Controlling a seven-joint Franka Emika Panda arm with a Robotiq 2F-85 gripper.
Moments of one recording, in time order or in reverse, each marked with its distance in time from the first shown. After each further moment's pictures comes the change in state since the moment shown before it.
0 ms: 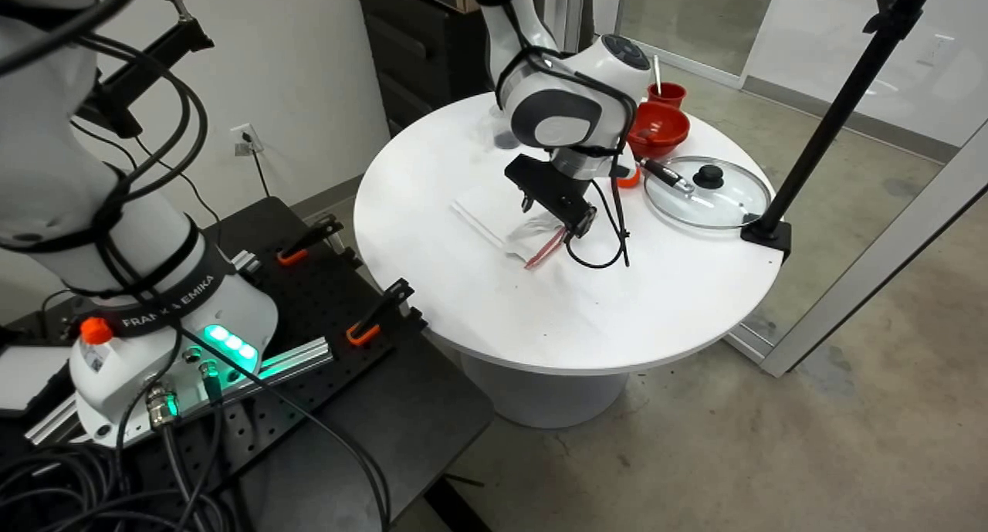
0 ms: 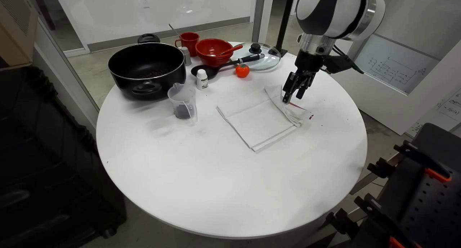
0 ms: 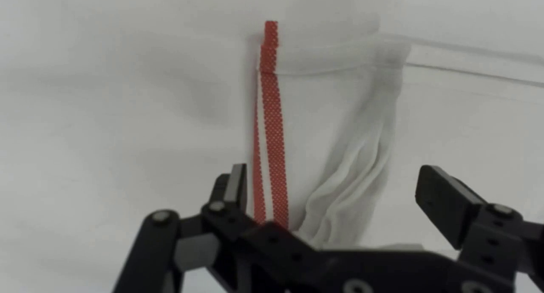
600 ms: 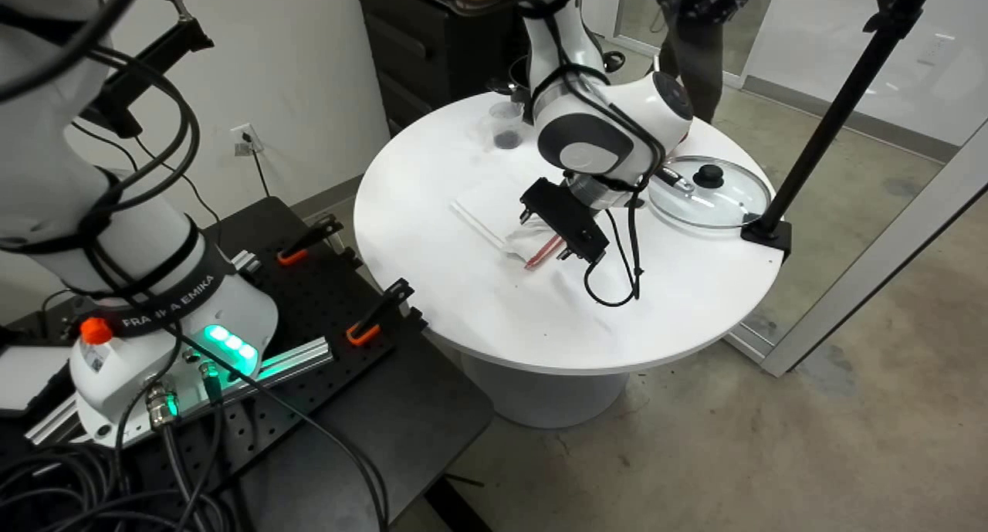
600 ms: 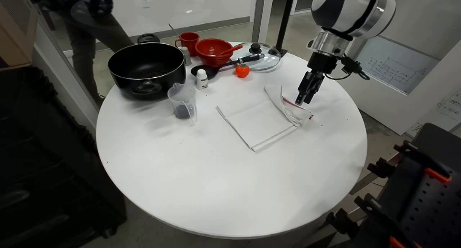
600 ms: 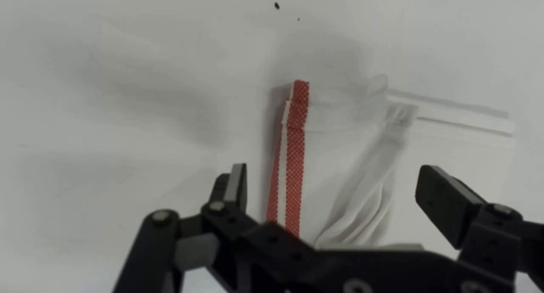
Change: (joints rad) arm -0.138 0.049 0.033 0.072 0.082 -0.205 -0.245
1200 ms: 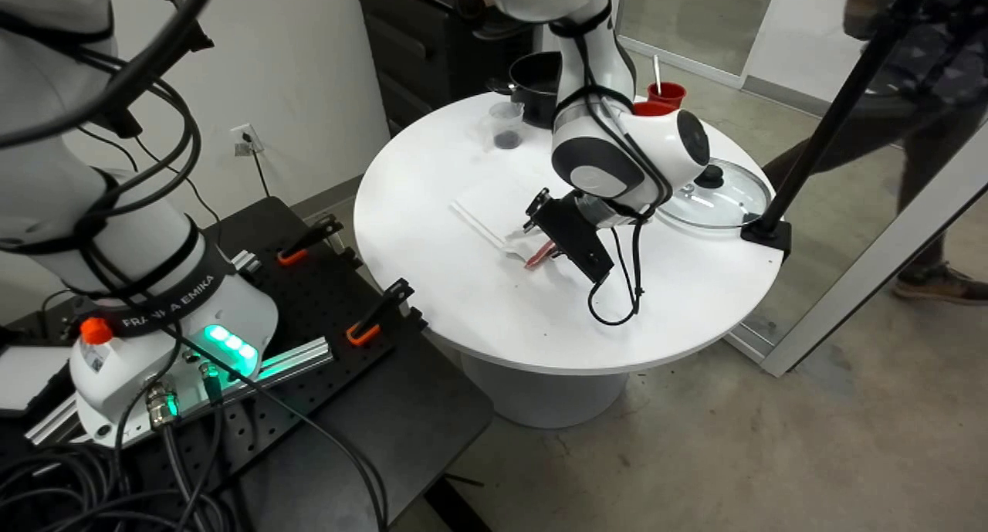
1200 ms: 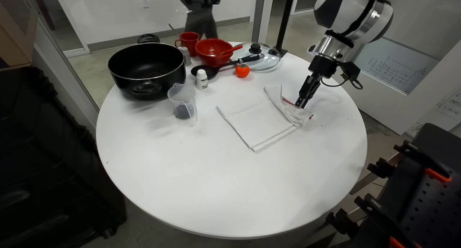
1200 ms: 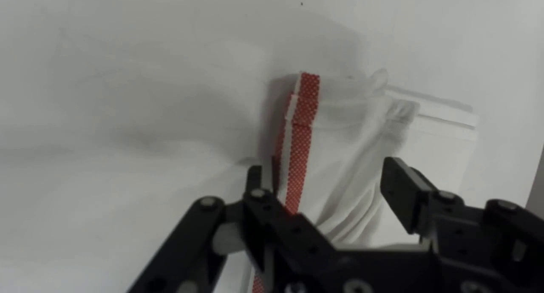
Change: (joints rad) arm -0.042 0.068 0.000 0.078 0.140 -0.103 -0.202
